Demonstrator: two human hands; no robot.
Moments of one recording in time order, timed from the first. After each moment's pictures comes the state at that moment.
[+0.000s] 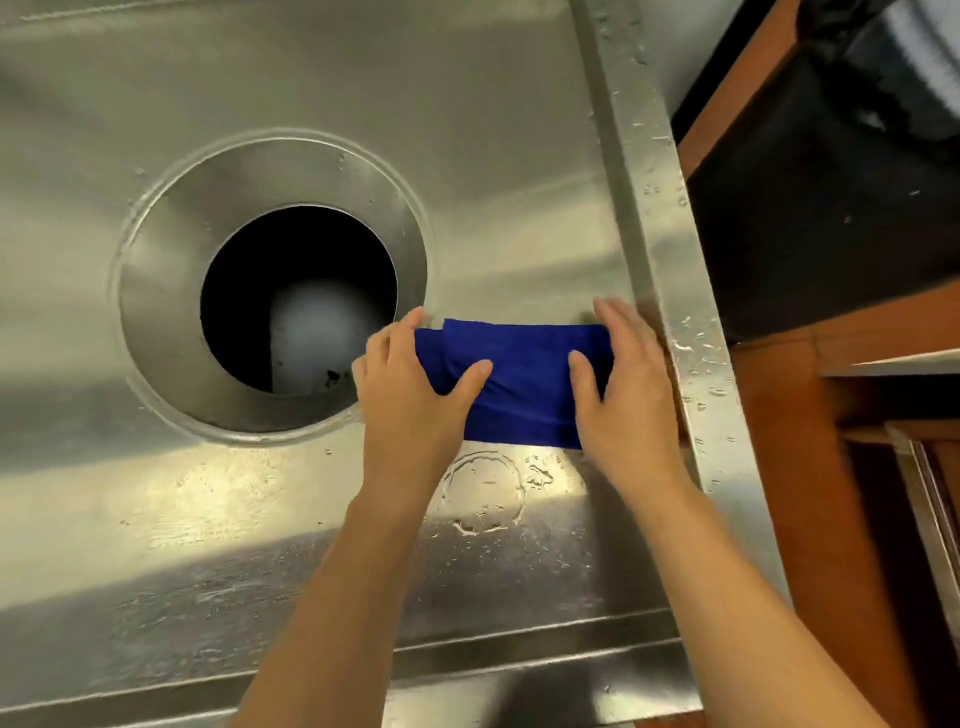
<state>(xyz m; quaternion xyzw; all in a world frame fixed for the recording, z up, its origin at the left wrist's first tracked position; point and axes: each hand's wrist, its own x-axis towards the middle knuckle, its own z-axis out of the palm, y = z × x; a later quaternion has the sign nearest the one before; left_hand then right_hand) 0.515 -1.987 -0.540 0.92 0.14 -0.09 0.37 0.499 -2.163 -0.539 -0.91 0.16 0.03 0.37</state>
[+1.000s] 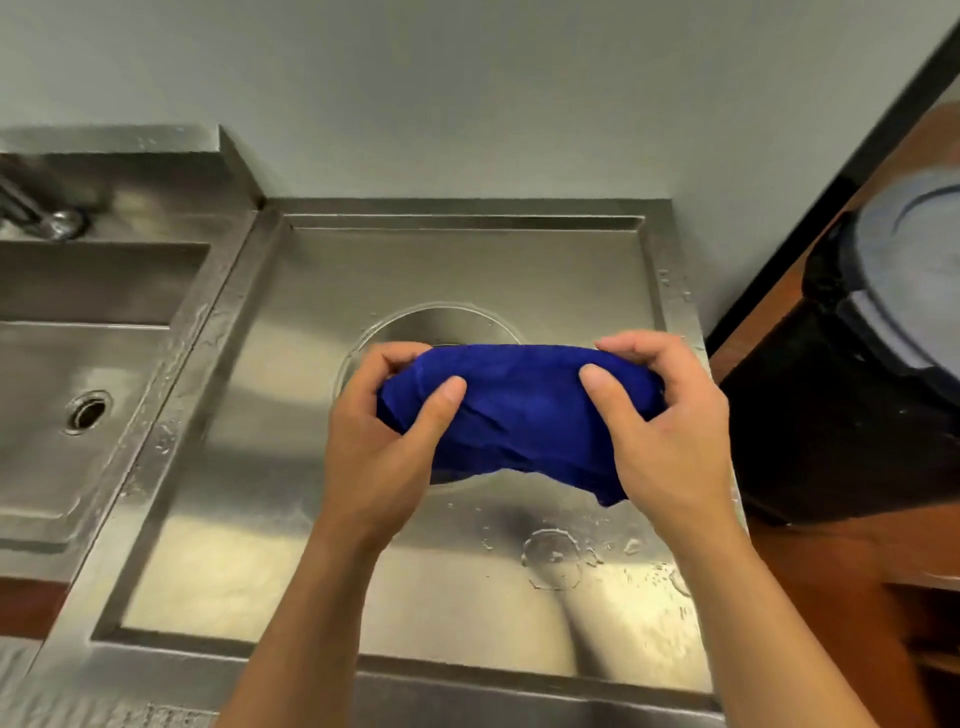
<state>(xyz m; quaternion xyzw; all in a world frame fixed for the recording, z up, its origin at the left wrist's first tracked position) 0.471 -1.898 -0.331 0.77 0.04 0.16 0.61 0.504 -2.104 -0.338 -0.79 -0.04 -0.14 0.60</state>
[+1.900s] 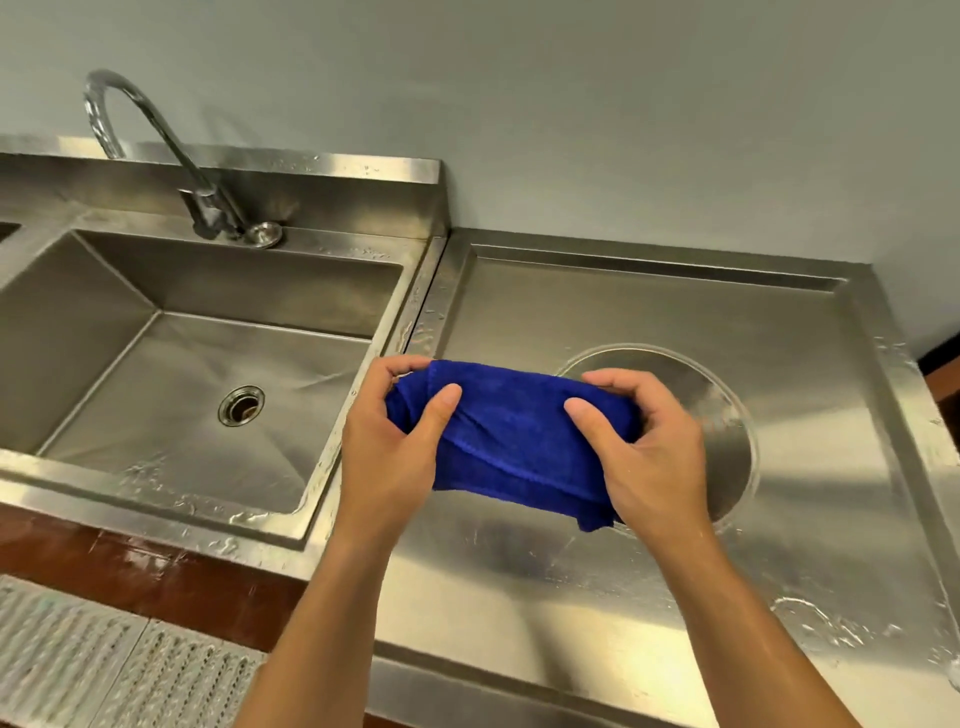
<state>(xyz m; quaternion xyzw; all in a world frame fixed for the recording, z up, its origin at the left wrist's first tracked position) 0.445 -1.613 -0.327 0.77 0.17 0.21 0.58 0.492 -1.818 -0.338 -0.78 -0.06 -0.07 0.61</state>
